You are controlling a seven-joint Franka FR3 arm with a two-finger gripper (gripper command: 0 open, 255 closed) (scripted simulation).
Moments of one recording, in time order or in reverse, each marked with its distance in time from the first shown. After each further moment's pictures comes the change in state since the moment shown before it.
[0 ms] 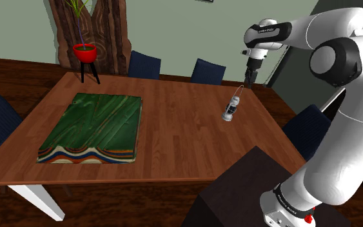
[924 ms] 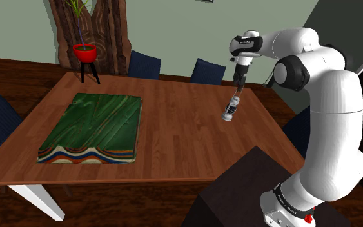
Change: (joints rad) arm -0.125 0.342 0.075 0.313 0.114 -0.012 -0.204
